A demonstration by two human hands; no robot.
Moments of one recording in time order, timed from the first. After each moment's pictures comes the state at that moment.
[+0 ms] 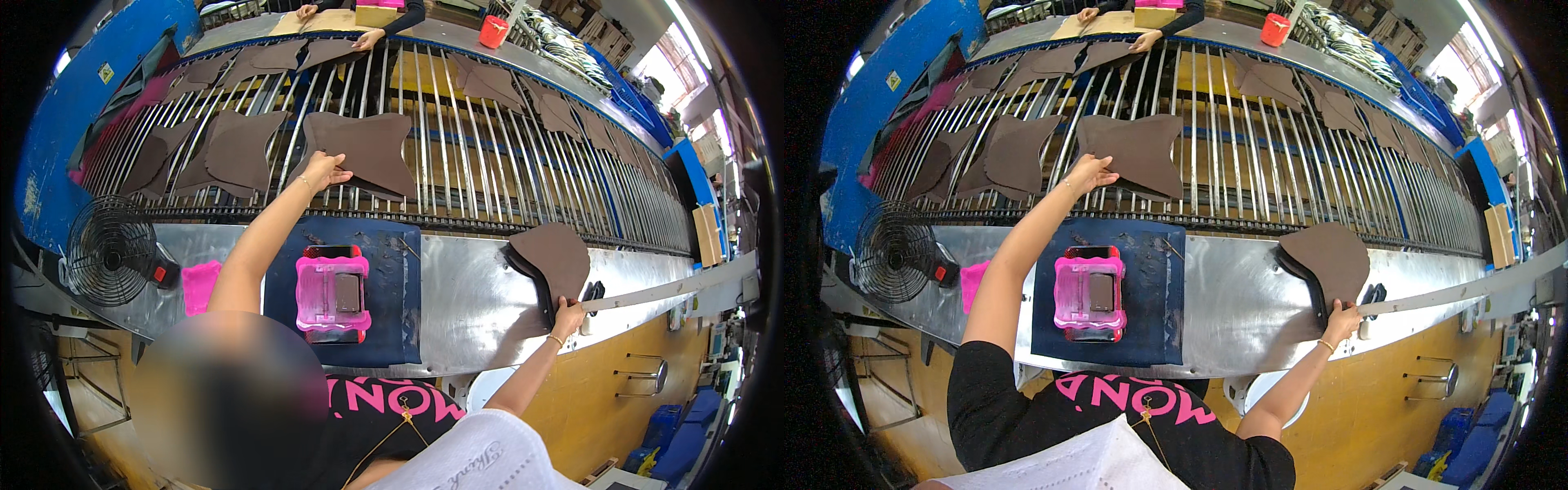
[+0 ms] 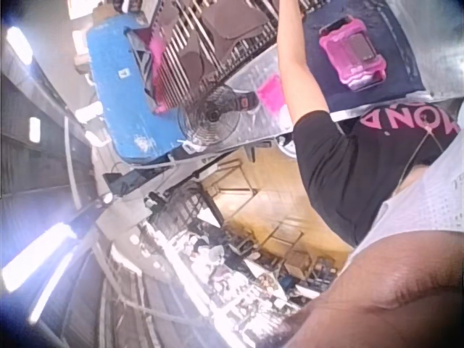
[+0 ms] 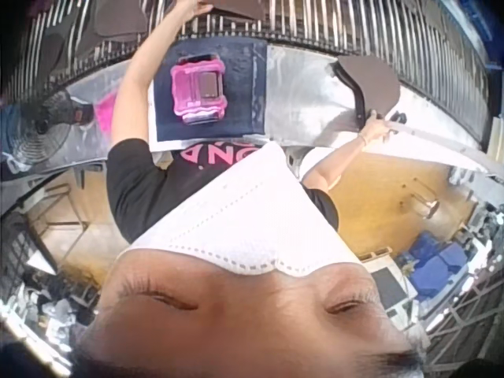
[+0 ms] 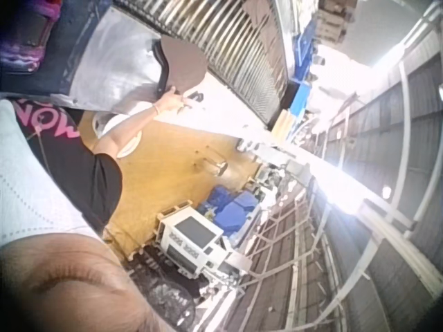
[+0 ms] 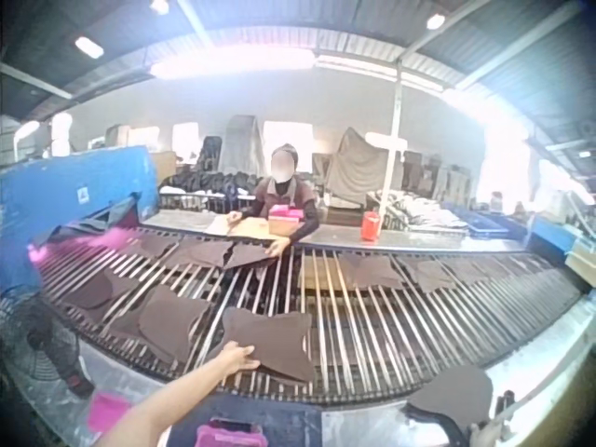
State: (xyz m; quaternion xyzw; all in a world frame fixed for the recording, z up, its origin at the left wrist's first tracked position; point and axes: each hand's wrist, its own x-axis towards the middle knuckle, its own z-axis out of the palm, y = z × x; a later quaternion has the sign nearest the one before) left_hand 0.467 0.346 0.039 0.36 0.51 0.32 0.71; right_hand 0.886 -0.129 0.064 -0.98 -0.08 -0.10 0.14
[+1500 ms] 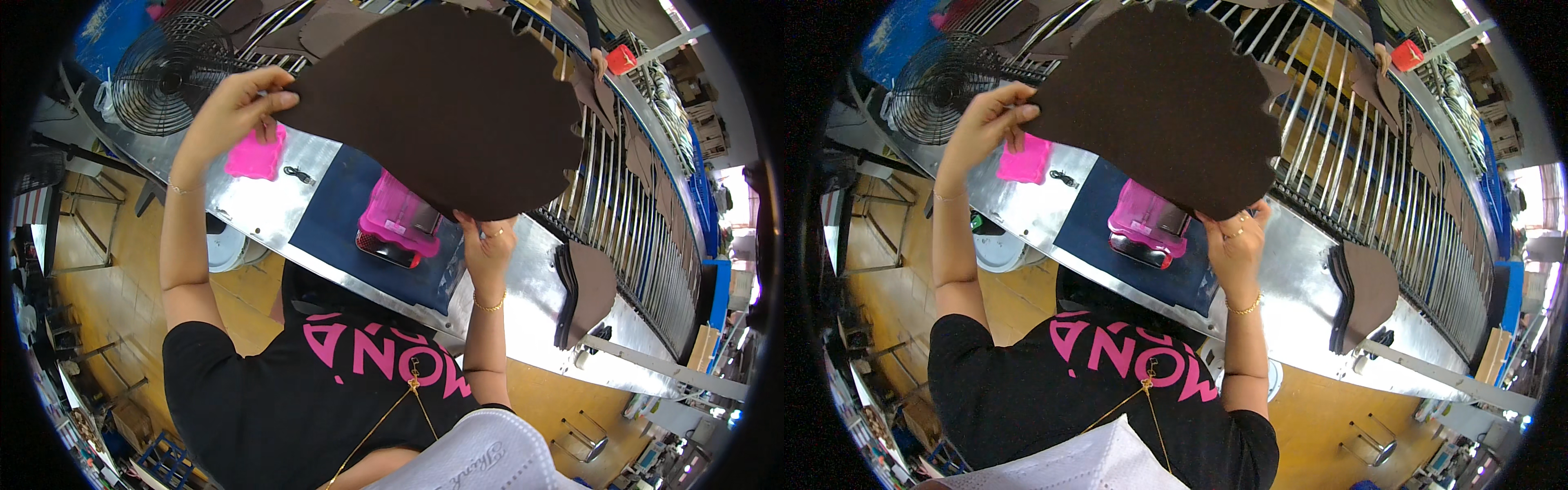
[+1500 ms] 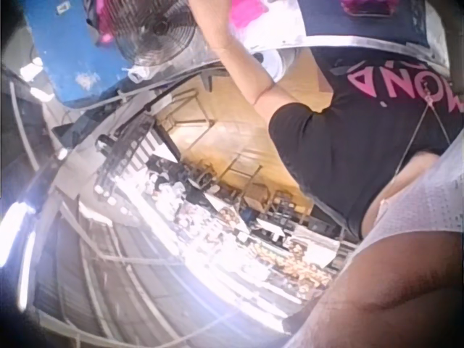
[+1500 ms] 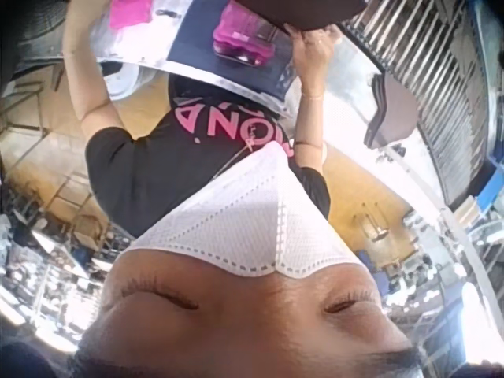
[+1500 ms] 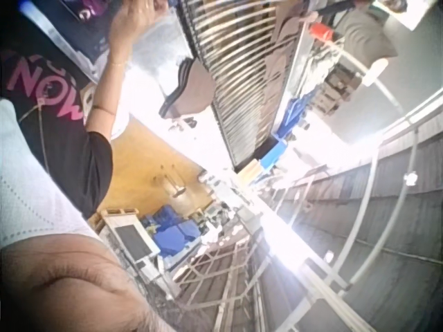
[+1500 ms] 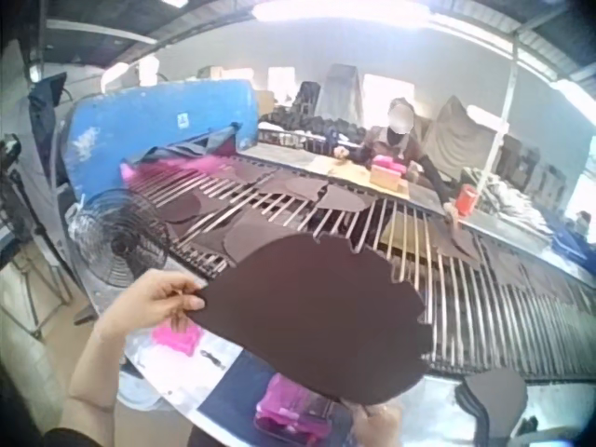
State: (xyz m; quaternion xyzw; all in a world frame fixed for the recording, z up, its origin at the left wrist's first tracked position) left_hand 0.223 0.113 0.242 0.70 0.50 0.34 0.39; right_hand 0.573 0.025 0.150 -0.50 -0.72 0.08 0.48
